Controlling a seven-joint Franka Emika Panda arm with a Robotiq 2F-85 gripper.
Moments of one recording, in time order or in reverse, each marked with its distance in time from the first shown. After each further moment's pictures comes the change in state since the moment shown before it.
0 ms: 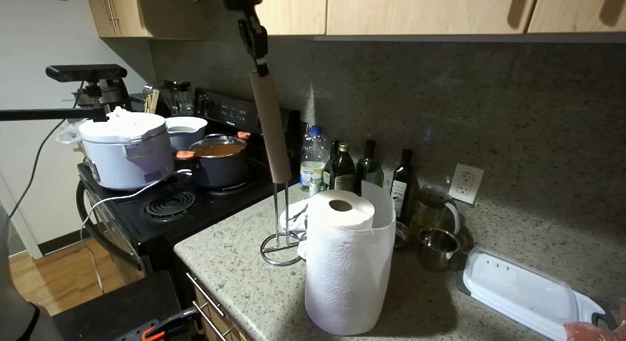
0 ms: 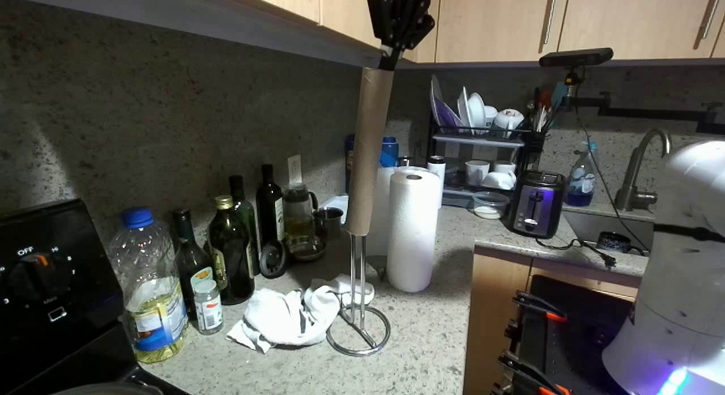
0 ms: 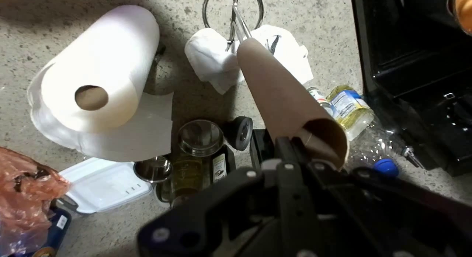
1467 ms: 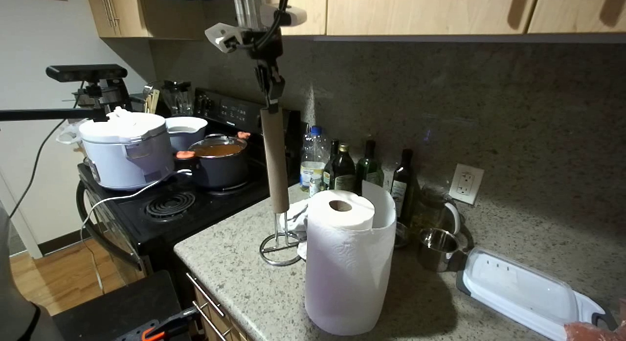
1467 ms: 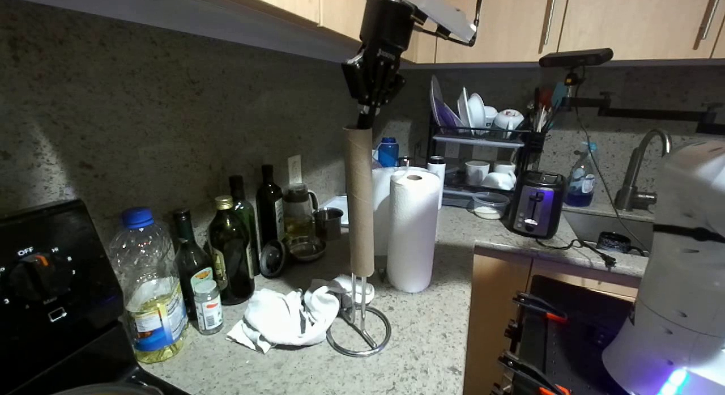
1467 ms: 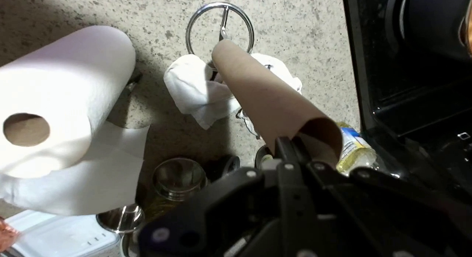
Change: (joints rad) arm 0.010 0.153 -0.021 -0.051 0.074 0.102 -0.084
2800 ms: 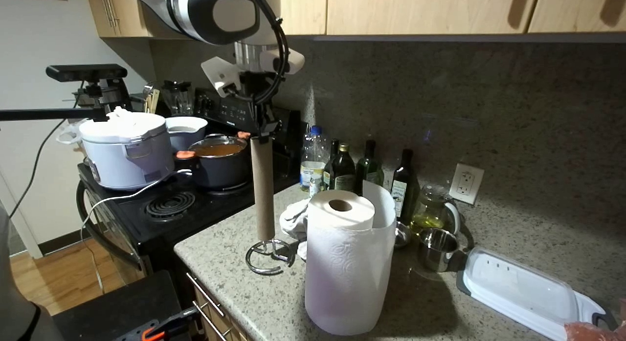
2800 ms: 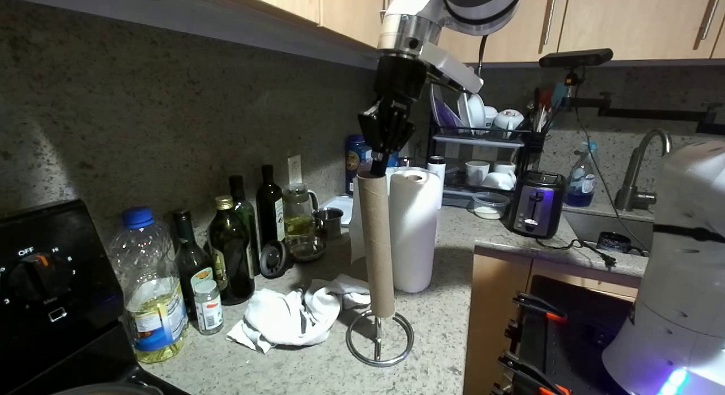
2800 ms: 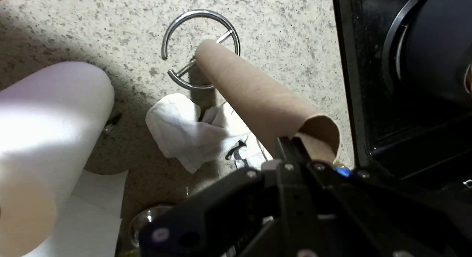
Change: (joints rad) arm 0.004 -0.030 -0.023 -0.199 0.134 0.121 -0.138
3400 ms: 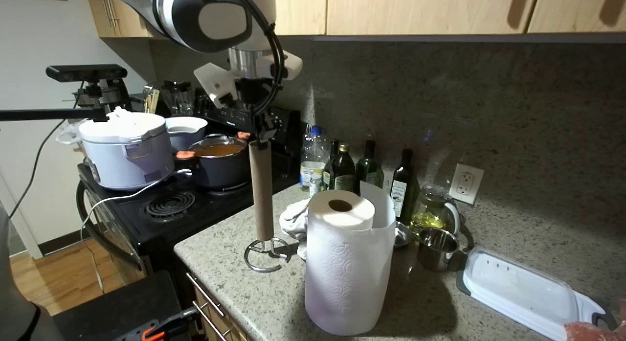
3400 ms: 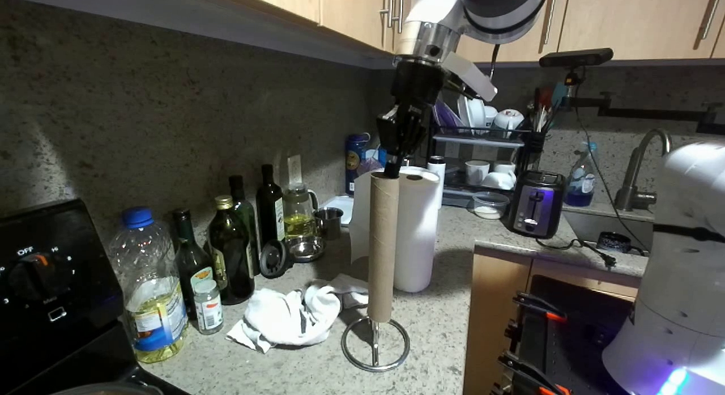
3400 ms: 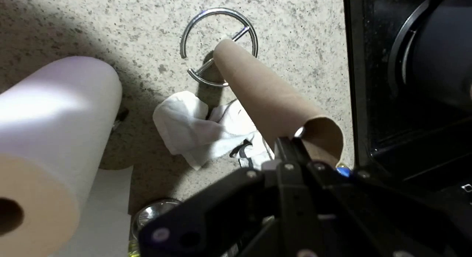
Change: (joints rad) arm 0.001 -0.083 -0.031 -0.101 0.015 0.050 -0.081
